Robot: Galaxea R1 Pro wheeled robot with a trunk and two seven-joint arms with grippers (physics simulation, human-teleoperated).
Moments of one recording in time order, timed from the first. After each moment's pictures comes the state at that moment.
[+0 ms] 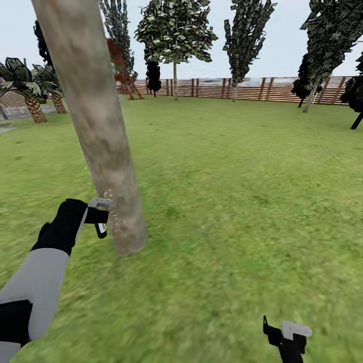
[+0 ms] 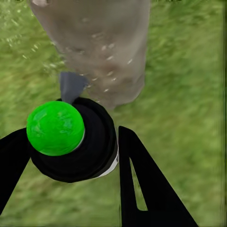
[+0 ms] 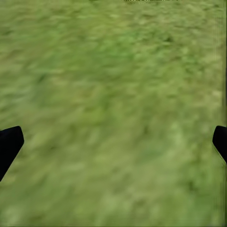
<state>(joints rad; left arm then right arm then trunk) -1.00 0.15 0.11 -0.87 -0.33 0.92 -0.35 -0.40 -0.08 -0.41 -0.24 0.26 -0.56 -0.13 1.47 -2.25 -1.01</state>
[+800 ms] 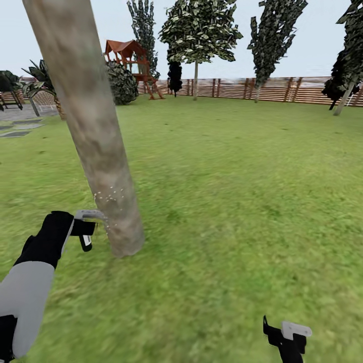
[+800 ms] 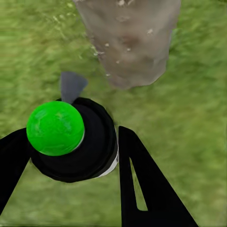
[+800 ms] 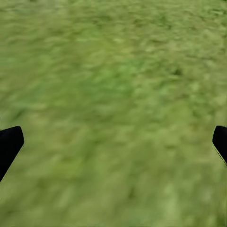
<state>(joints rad) -0.92 0.22 0.16 -0.88 -0.34 0.91 -0.34 -0.40 -0.08 -0.41 -0.24 0.26 -0.56 -0.13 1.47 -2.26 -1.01</state>
